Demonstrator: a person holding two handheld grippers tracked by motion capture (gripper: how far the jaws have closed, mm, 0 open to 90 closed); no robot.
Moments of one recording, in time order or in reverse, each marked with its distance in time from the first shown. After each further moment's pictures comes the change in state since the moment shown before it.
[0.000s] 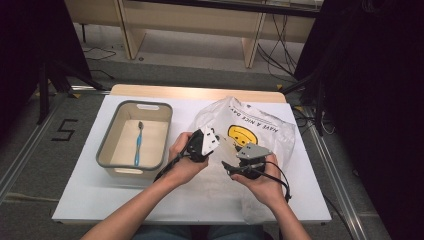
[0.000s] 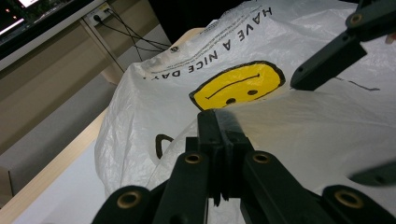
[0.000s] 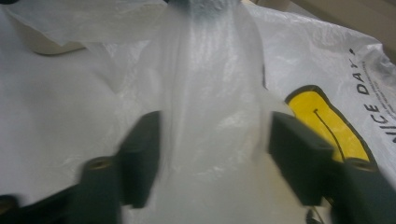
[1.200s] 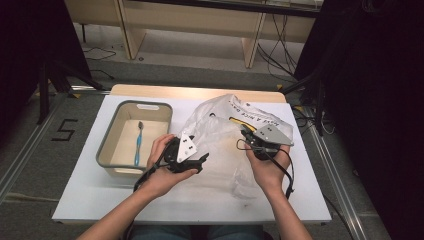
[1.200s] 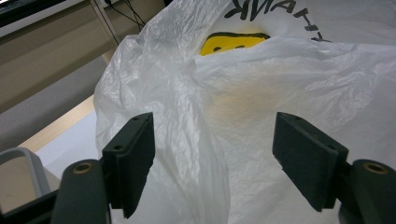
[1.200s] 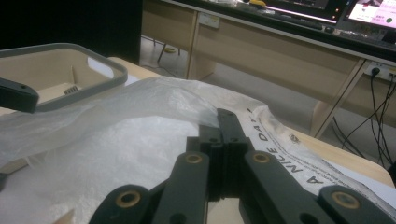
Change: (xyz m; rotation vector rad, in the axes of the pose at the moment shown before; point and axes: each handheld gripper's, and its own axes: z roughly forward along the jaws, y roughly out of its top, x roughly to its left) left arm 0.005 -0.028 -0.056 -0.013 0.003 -0.160; right arm -0.026 0.035 -0.028 -0.272 -0.254 0.177
